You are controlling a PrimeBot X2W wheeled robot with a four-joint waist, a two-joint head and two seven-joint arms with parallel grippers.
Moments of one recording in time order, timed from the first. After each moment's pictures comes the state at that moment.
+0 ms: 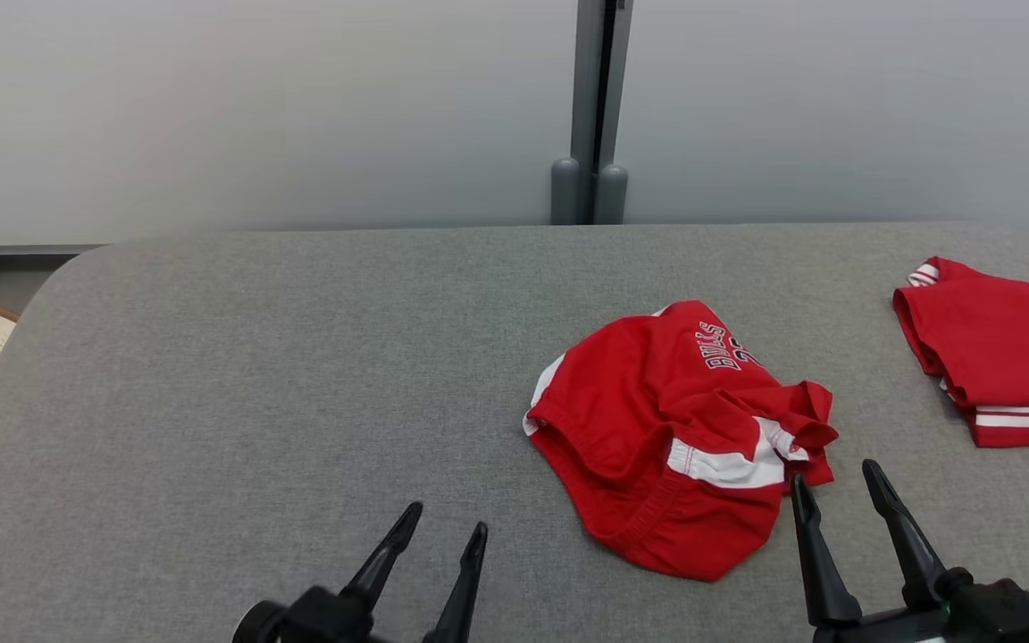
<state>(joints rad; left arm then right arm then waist) 0.14 0.05 -0.32 0.11 -0.21 -0.08 -0.26 0.15 -0.07 0.14 0.03 0.15 0.13 -0.26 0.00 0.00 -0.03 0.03</state>
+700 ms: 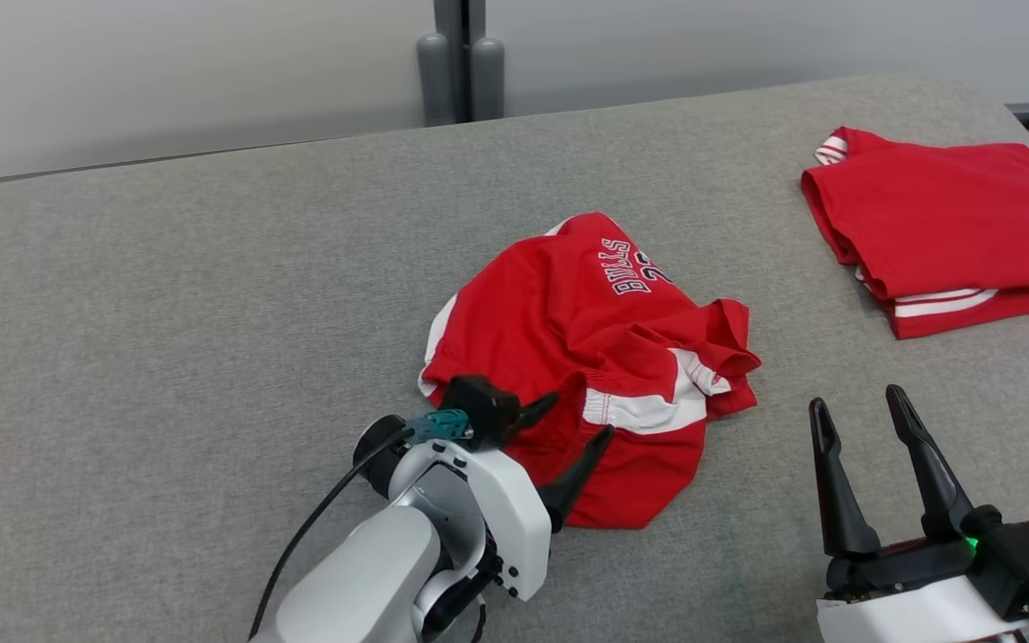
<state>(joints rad) -0.50 0.06 -0.78 0.51 -0.60 -0.13 0.04 0.03 -0.09 0.12 0.00 0.16 0.13 -0.26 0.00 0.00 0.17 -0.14</state>
